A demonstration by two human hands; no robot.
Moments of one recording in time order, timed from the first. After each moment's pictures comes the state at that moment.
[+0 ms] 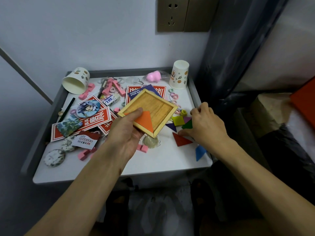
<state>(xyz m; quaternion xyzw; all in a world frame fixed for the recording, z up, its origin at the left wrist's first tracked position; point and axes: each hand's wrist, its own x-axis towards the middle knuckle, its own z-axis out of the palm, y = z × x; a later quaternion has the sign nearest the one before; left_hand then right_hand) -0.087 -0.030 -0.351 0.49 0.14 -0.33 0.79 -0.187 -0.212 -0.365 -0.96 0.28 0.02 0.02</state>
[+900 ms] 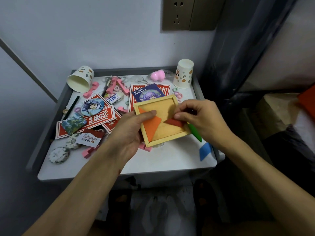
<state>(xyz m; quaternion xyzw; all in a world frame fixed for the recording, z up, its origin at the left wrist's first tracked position) -0.088 -0.023 -0.348 0.58 0.03 -0.39 0.71 -0.186 -0.196 -0.333 -0.88 0.12 -0.14 0.45</state>
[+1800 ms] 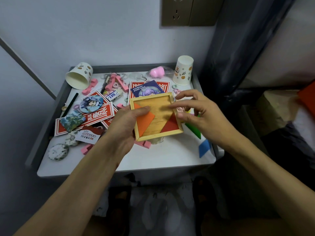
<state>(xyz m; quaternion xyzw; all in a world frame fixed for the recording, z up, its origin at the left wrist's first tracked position) -0.080 -0.022 -0.350 0.61 0.04 -0.35 0.71 -0.197 -0.203 -0.333 -0.89 0.04 -0.13 0.45</state>
